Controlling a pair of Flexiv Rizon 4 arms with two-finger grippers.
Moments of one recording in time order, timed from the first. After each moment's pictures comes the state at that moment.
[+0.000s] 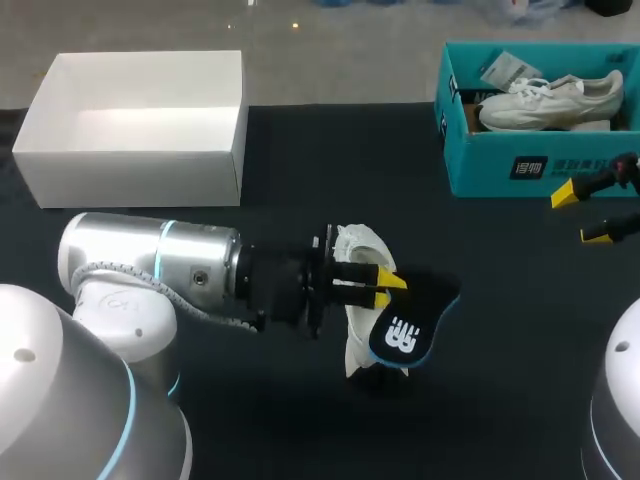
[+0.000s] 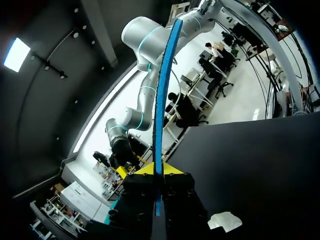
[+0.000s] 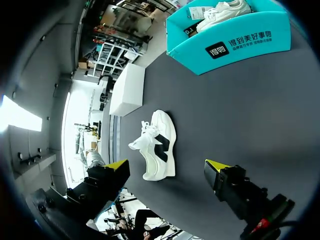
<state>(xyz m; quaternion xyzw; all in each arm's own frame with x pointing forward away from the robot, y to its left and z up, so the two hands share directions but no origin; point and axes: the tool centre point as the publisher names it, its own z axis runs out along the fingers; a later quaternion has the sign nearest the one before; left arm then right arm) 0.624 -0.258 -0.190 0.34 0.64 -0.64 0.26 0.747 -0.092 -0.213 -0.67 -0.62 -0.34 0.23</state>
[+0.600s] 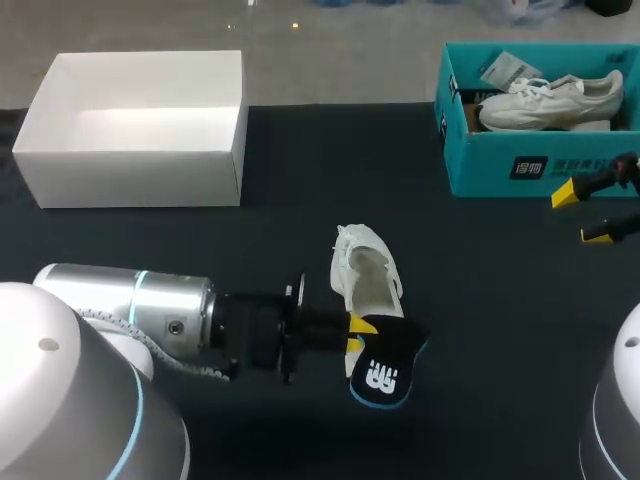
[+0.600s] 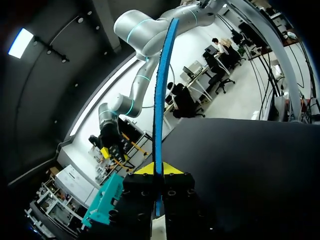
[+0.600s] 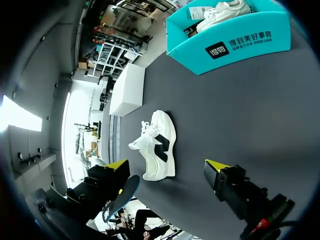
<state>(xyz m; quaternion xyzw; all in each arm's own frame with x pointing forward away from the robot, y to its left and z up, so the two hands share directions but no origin) 0.601 -0.221 -0.244 0.31 0.68 -0.61 0.25 0.747 -0.092 -0.213 -0.67 -0.62 -0.34 0.23</state>
